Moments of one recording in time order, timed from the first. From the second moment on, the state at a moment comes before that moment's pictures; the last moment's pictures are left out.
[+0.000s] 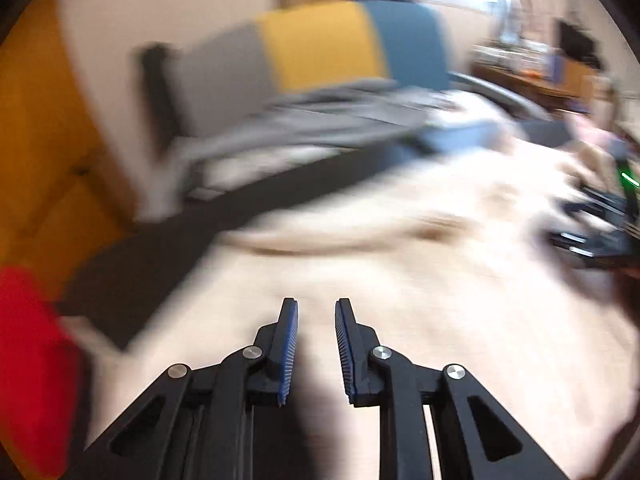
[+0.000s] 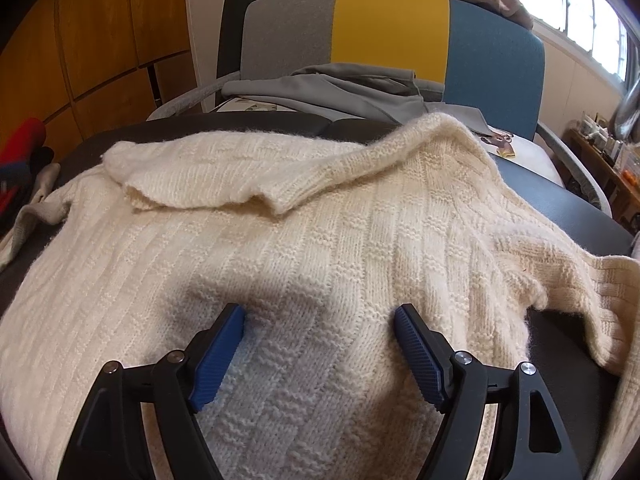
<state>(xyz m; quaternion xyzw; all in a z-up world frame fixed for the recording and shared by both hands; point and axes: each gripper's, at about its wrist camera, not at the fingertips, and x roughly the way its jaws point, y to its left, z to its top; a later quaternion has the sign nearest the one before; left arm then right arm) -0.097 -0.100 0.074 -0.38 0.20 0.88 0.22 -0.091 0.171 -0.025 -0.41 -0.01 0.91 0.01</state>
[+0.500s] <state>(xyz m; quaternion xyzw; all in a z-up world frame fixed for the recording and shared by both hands) -0.150 -0.112 0.051 -0.47 -0.13 0.81 0.32 -0.062 0.206 0.002 -0.39 0.15 0.91 -0.05</state>
